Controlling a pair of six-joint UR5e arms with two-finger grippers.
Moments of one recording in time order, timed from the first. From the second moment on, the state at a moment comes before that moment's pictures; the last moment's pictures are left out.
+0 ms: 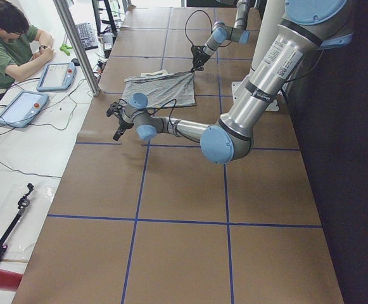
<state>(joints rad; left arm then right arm) -0.93 -2.16 -1.08 -2.47 -1.81 -0.69 0.23 -1.30 1.91 -1.40 1.18 0.99</state>
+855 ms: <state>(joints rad) -0.92 -2.15 -1.13 -2.46 -1.85 -0.70 0.41 -1.24 1.94 -1.40 1.39 0.99</state>
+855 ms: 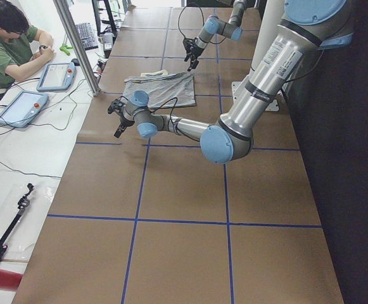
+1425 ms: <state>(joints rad) -0.84 -2.06 -1.44 -2.34 -1.93 -0.96 0.59 -1.34 1.97 -1.20 1.65 0.97</state>
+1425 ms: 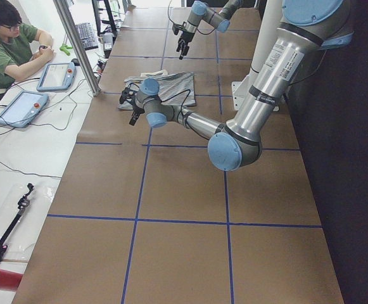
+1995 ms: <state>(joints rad) -0.50 -2.03 -1.74 -2.11 -1.71 -1.38 0.63 -1.41 1.97 -1.07 1.72 1.15</state>
